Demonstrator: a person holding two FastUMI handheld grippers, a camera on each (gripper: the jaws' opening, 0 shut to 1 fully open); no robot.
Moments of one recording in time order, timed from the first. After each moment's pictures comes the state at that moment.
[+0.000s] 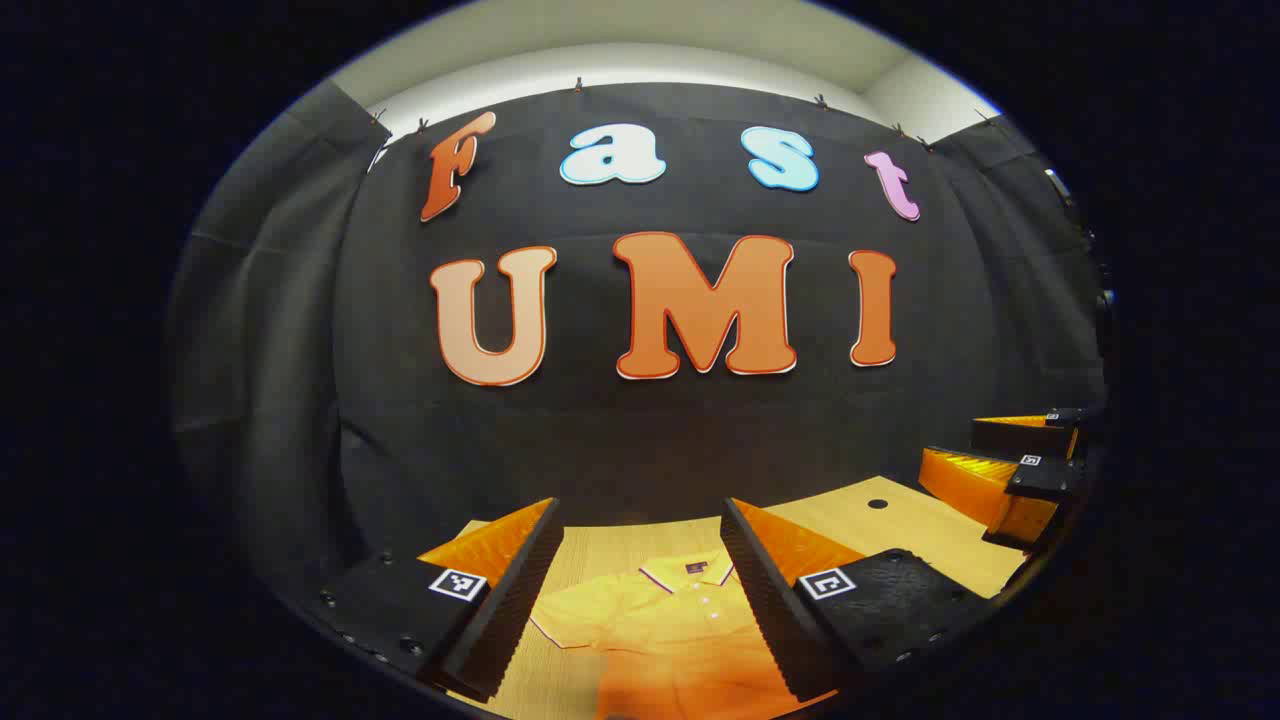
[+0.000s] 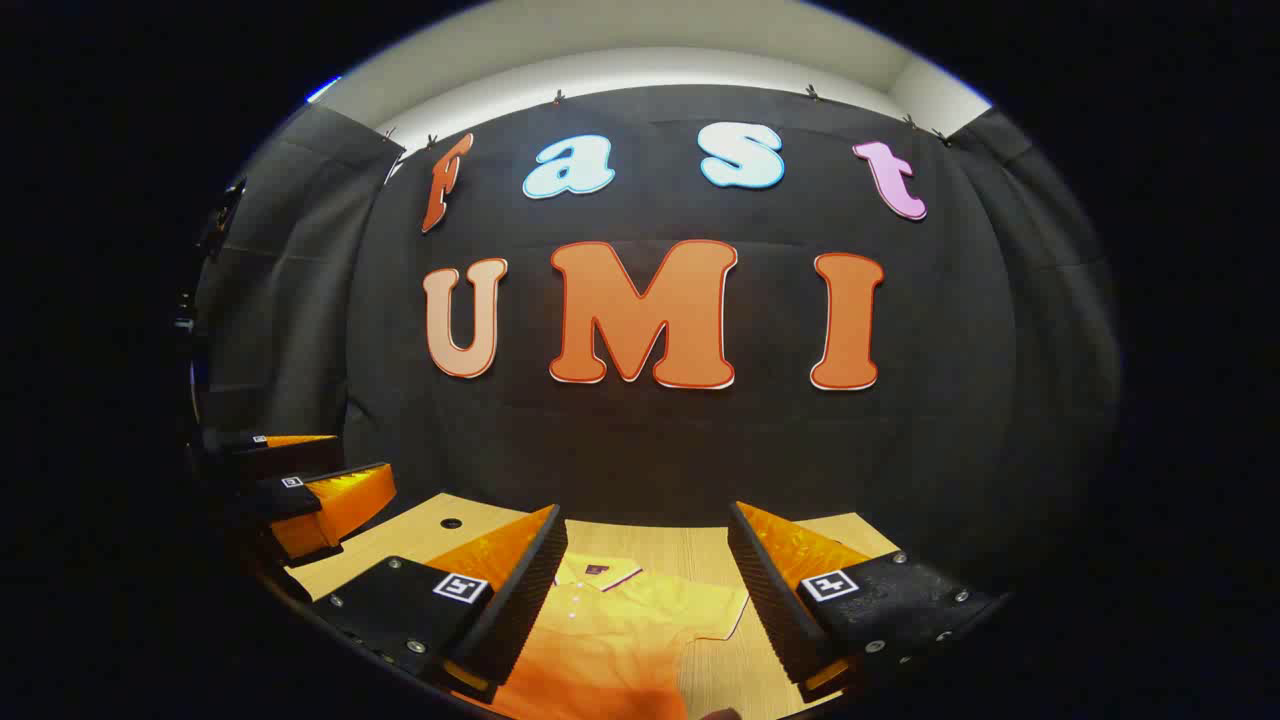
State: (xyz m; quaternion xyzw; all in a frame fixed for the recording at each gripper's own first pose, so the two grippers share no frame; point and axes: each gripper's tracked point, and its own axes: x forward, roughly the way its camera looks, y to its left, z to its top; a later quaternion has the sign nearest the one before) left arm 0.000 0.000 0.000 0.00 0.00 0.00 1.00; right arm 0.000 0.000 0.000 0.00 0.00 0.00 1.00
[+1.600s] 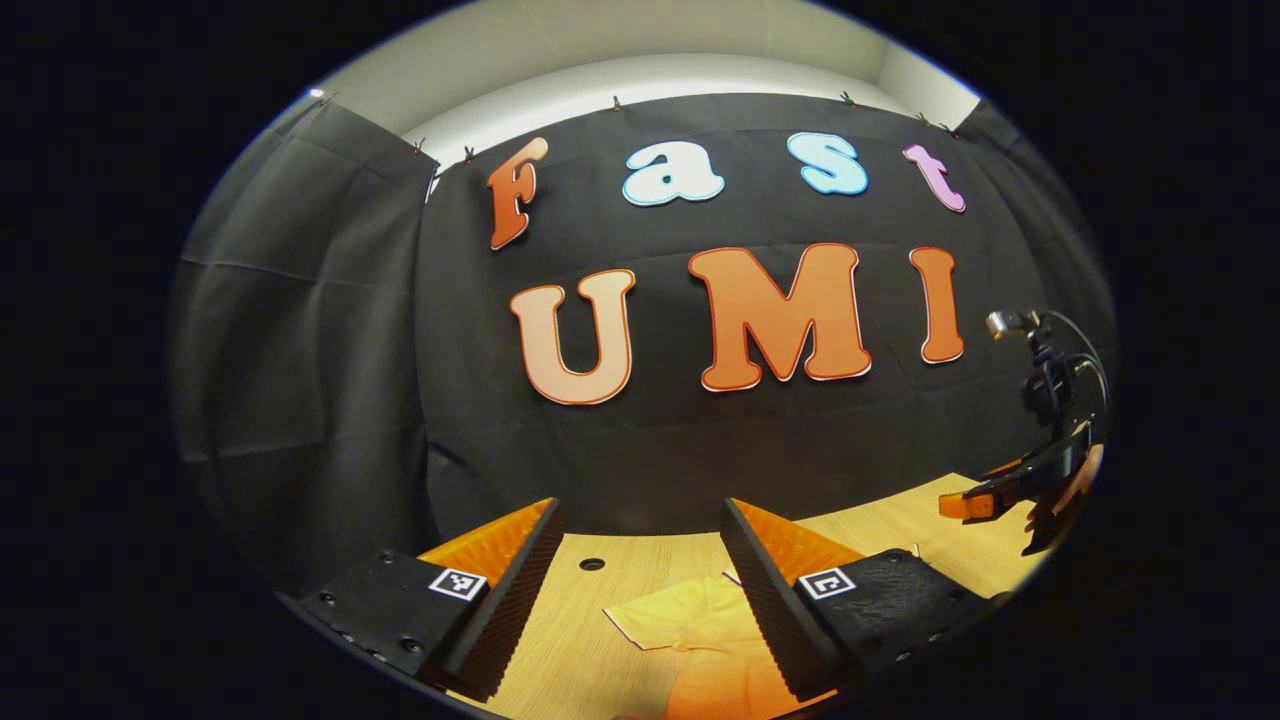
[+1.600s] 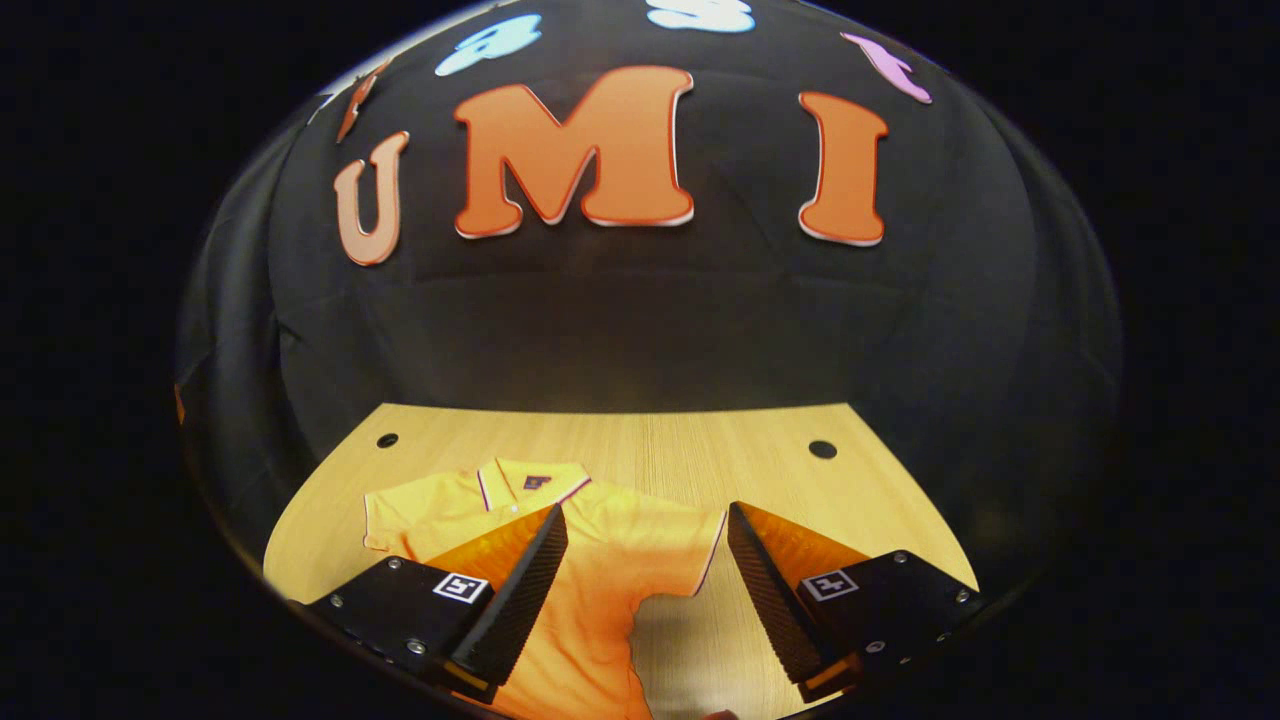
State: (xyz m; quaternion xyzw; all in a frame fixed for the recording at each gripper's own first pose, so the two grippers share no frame) left arm -0.043 0.055 0.013 0.03 -0.03 0.11 0.99; right arm 0.108 -0.071 -0.136 0.02 0.26 -0.04 0.97
